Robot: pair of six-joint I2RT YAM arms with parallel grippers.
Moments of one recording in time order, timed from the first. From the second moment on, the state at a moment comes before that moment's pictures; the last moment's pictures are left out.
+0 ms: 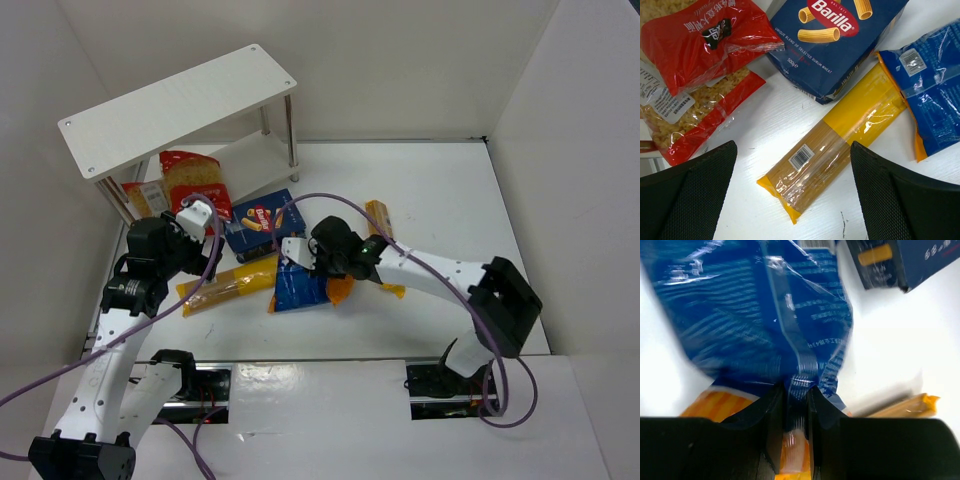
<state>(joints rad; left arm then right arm) -0.06 0.76 0.78 -0.56 0.20 0.31 0.91 1.52 1.05 -0.40 0.02 -0.65</state>
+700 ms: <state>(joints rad) -0.06 0.76 0.78 -0.56 0.20 0.31 0.80 1.29 1.04 -0.38 -0.05 -0.66</state>
